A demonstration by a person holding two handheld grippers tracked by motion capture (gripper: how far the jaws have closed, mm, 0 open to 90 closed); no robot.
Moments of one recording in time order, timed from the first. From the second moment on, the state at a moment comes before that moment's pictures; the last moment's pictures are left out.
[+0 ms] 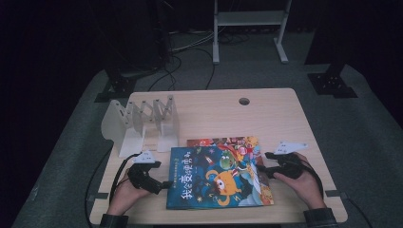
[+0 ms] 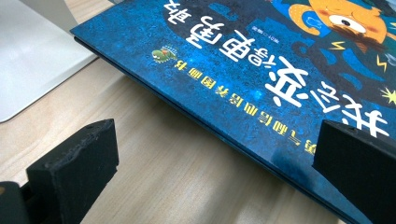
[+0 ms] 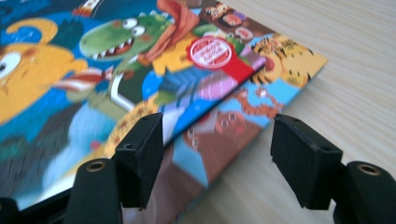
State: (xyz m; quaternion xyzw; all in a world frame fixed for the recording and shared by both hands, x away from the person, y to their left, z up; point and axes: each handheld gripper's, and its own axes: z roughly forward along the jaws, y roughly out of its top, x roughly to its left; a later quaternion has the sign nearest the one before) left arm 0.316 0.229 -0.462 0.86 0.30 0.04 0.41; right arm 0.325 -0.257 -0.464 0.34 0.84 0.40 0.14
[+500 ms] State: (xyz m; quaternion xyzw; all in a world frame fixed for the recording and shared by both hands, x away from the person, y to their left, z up) left arm 0.316 0.228 -0.465 0.86 0.31 0.03 0.40; right arm 0.314 -0.249 -0.470 0.30 0.86 0.39 0.12
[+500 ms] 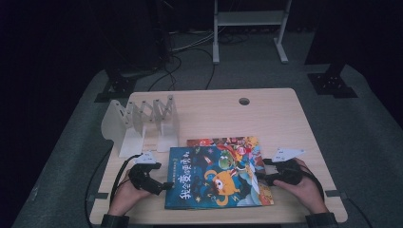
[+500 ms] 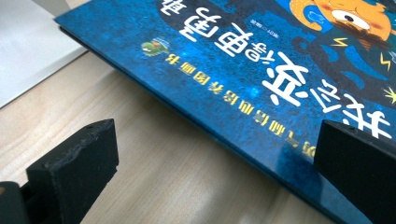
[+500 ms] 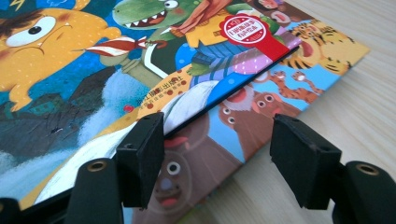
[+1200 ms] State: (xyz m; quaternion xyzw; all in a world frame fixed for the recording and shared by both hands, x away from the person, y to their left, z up) left arm 0.319 0.241 -0.472 0.85 0.34 0.00 0.41; right arm 0.312 -0.211 -0.469 0.28 0.87 0.40 0.12
